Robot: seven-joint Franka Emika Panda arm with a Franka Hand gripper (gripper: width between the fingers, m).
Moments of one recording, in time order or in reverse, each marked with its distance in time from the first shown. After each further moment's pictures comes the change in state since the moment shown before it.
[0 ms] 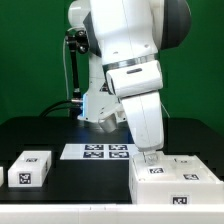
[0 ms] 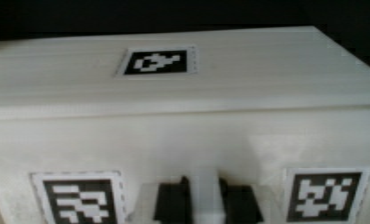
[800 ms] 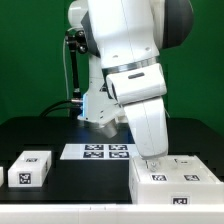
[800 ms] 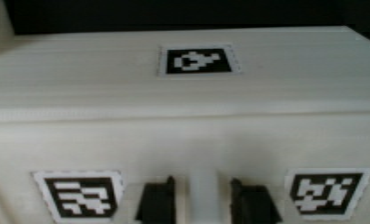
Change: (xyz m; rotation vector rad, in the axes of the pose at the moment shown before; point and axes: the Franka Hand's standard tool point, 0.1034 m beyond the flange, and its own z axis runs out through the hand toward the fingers) arm 0.000 0.014 0.003 0.035 0.012 -0.027
